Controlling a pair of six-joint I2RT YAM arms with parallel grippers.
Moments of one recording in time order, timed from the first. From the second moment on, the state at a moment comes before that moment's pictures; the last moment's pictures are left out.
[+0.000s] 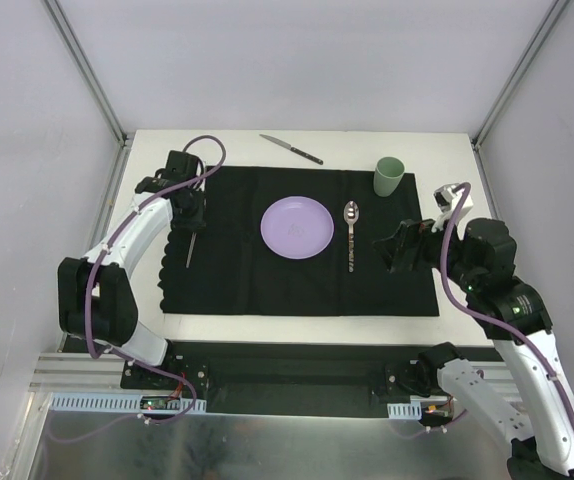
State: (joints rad) left arm -0.19 1.52 1.22 -0.79 -0.04 -0.12; right arm 0.38 0.68 1.01 -0.71 -0.18 0.24
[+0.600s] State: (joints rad) left arm -0.31 1.73 1.27 -0.73 -0.26 -0.13; right arm 0.38 0.62 0.97 -0.77 -0.17 0.25
